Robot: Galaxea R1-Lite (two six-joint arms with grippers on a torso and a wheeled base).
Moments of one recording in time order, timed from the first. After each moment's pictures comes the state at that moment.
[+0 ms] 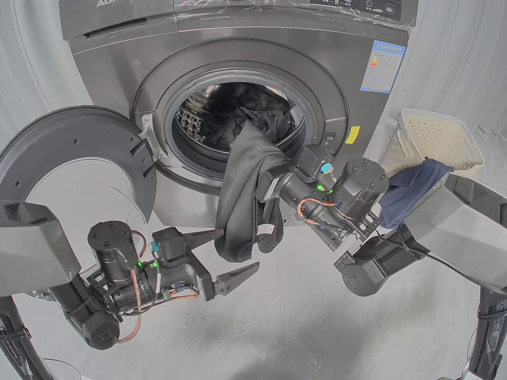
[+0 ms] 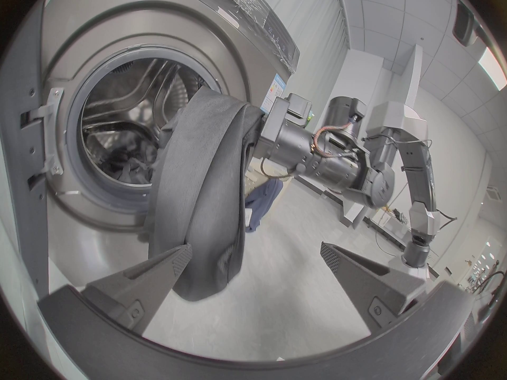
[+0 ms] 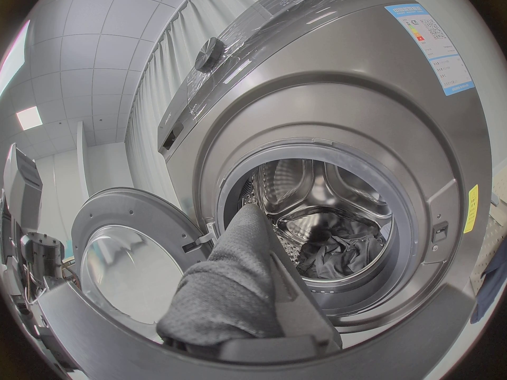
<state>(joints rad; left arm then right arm) -0.51 1.99 -0.39 -1.54 -0.43 -0.04 0.70 2.22 -1.14 -1.46 -0.01 0.09</state>
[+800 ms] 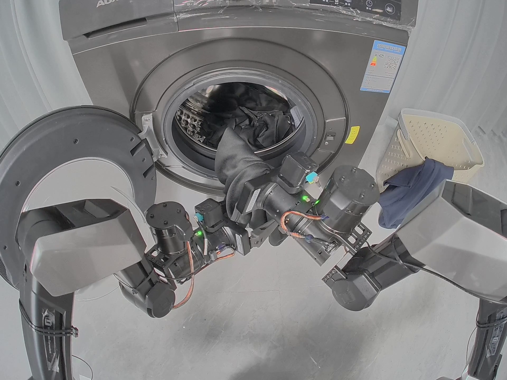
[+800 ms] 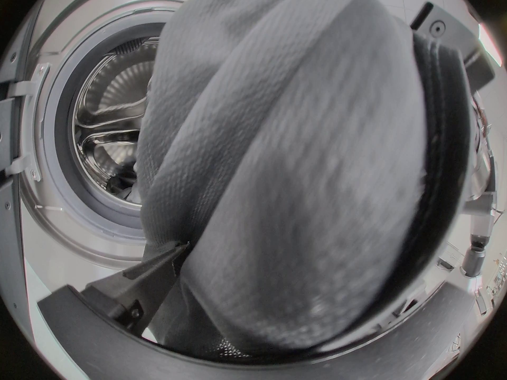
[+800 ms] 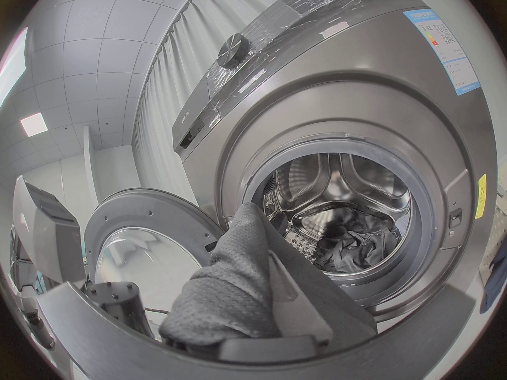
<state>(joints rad) -0.51 2.30 -0.86 -1.53 -0.27 -0.05 0.78 2.22 -1.14 -1.46 -0.04 0.09</state>
